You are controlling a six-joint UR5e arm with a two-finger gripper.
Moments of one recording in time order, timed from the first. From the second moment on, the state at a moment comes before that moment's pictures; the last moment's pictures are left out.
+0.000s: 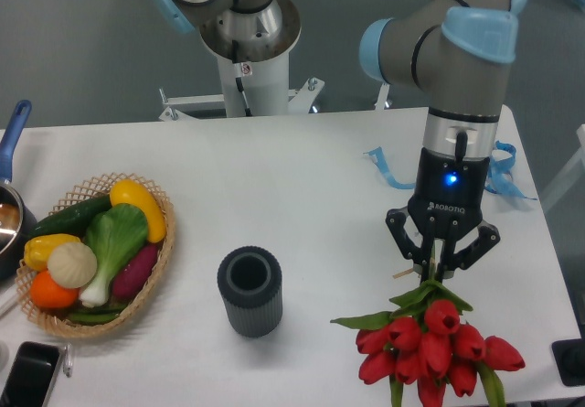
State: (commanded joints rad) arm 2.67 -1.97 -1.49 -0.72 1.10 0.85
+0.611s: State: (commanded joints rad) arm 2.63 -2.00 -1.67 -0.72 1.26 1.00
